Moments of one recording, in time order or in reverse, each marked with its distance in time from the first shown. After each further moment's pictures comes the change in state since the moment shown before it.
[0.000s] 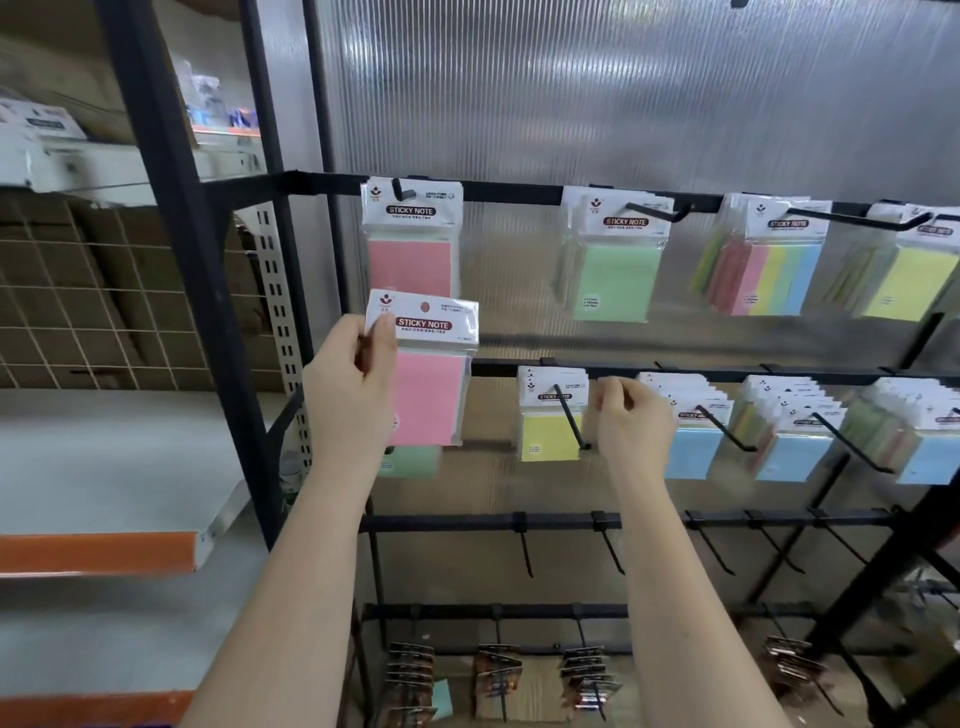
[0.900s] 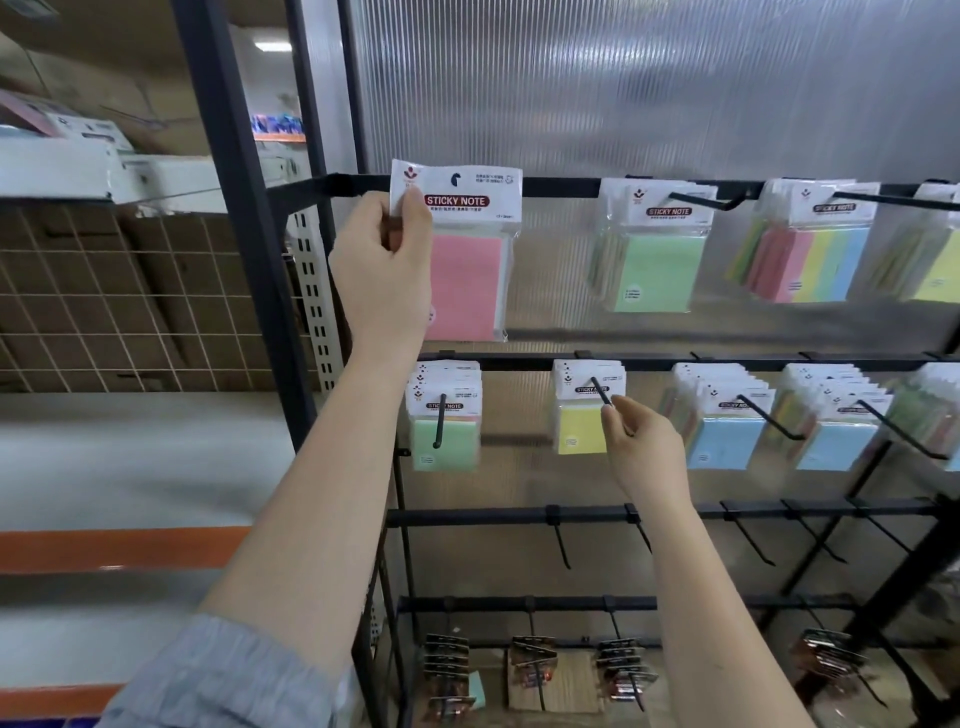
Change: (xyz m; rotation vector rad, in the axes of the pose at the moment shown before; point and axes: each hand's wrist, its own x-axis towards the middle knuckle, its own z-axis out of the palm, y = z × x) left_hand 0.071 0.037 -0.003 -0.224 0.132 0.086; right_hand -0.034 0.007 0.012 -0.162 -0.217 -0.019
